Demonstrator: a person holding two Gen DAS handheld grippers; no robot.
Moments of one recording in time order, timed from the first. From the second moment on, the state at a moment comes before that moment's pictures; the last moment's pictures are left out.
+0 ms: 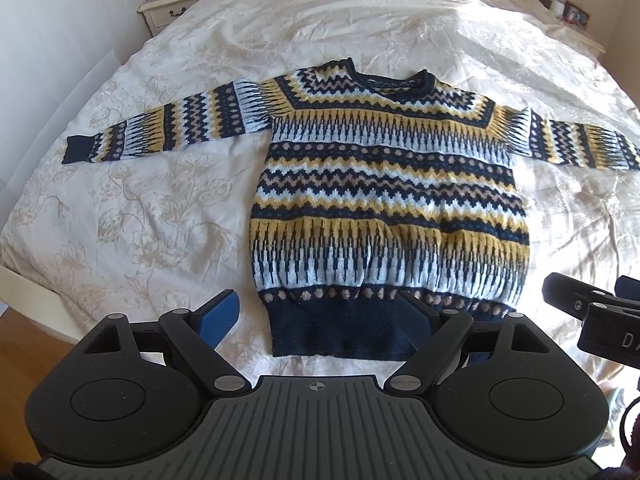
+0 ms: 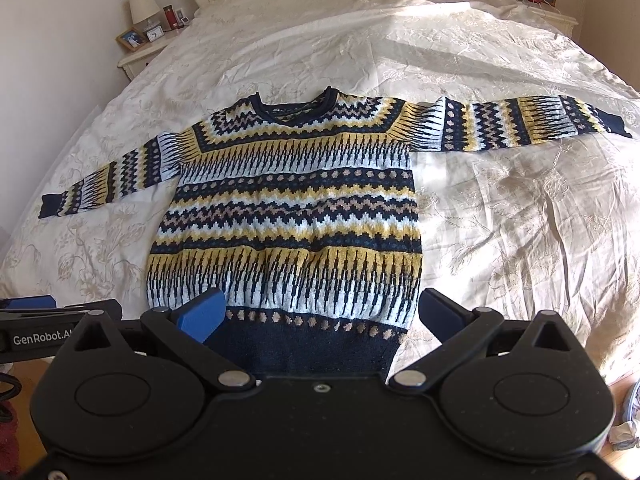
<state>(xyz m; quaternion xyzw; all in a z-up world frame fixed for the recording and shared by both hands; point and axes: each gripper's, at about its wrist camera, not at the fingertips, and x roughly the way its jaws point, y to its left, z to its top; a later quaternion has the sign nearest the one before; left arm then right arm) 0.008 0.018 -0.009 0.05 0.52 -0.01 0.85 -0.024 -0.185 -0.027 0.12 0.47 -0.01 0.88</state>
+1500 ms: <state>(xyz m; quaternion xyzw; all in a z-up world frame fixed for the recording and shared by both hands) 0.215 0.016 -0.074 0.07 0.53 -0.04 0.84 0.201 -0.241 -0.105 0.20 0.52 -0.02 0.83</state>
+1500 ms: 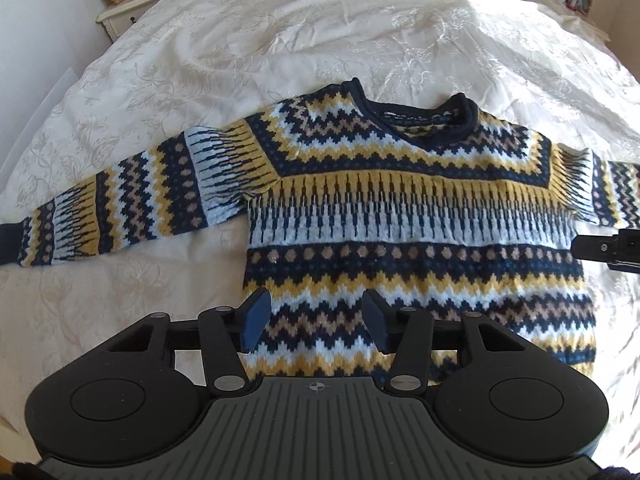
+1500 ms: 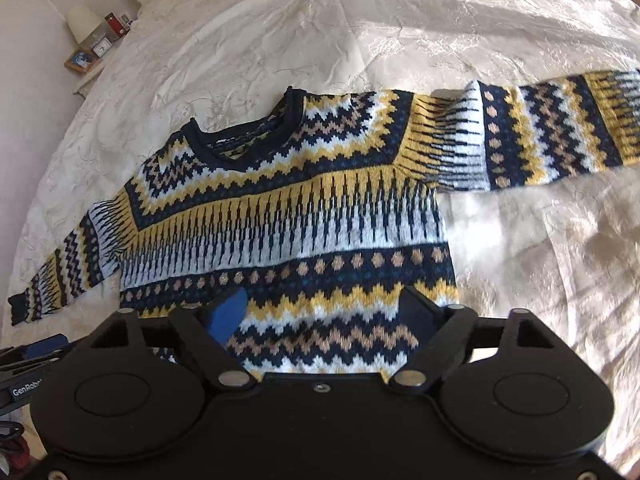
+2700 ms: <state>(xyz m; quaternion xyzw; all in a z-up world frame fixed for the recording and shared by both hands) 0.299 0.010 -0.118 -0.04 0.57 -0.01 0.82 0.437 -0.260 -0.209 0.03 0.50 0.19 0.84</state>
